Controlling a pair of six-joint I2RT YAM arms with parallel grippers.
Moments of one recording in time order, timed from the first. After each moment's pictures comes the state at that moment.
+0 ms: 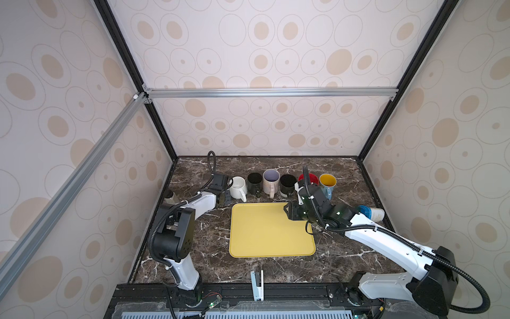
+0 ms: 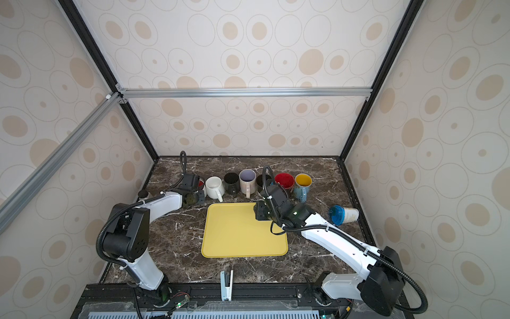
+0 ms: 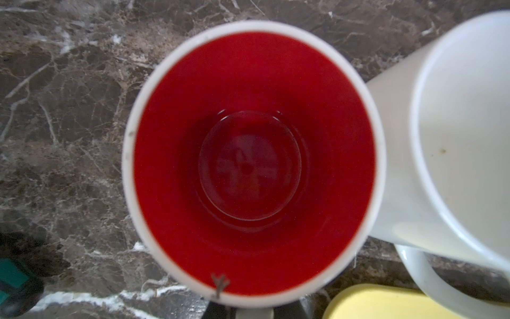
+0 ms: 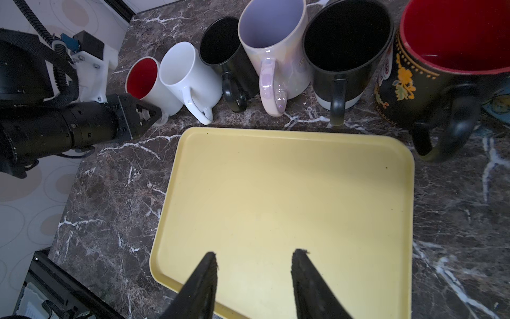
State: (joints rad) left arm -0.23 1.74 1.05 -0.30 -0.21 -0.34; right arm 0.76 1.26 1.03 -0.54 0.10 0.64
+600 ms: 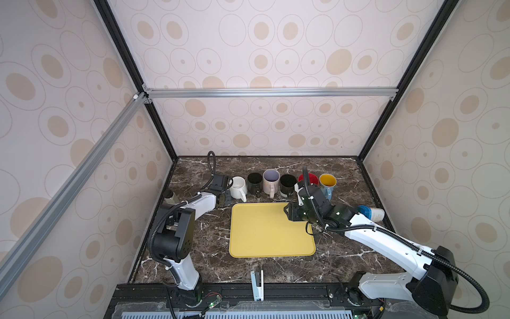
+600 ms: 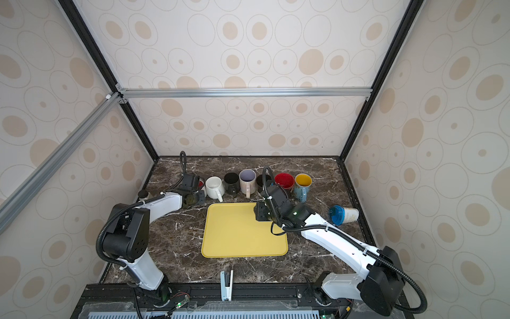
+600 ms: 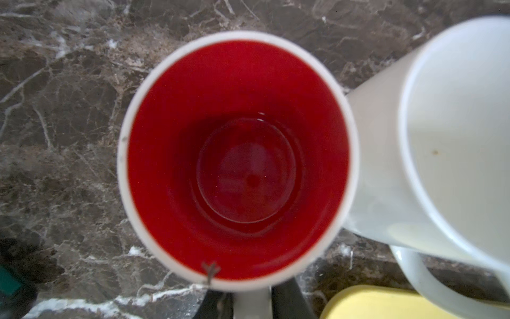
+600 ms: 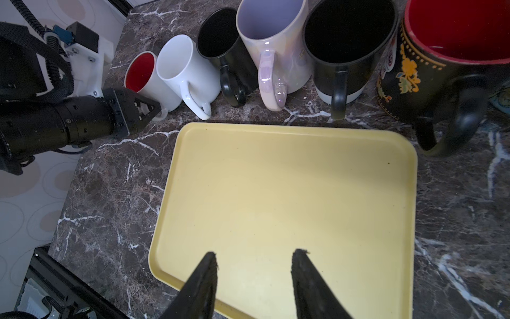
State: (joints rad) left arm -0.23 1.74 1.04 -0.26 -0.21 -0.33; right arm 0.75 1.26 1.02 -0.53 0.08 0.64
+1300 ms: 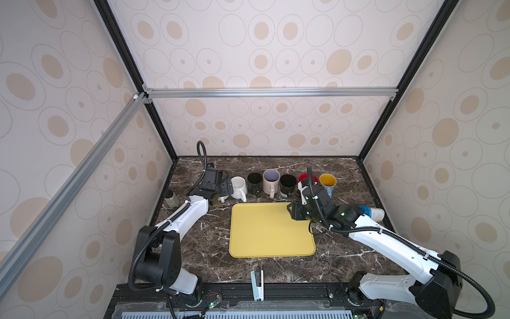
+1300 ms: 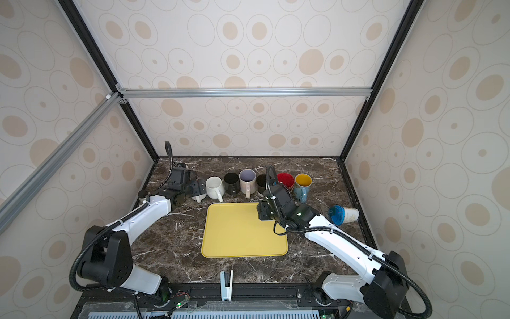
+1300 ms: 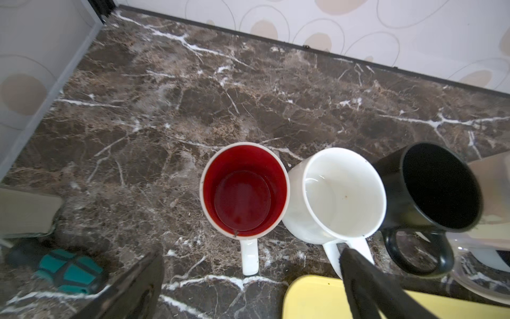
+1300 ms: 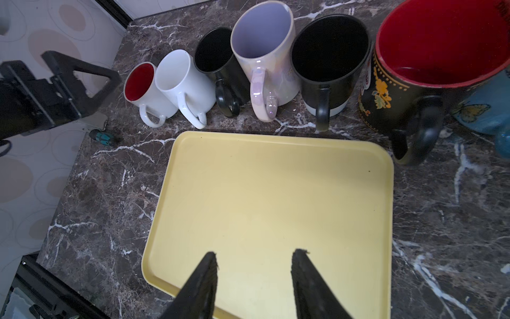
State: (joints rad) left arm -0.24 1.47 1.03 -0.29 -0.26 -0.37; right arm 0.73 1.22 1.02 -0.56 0.12 0.60
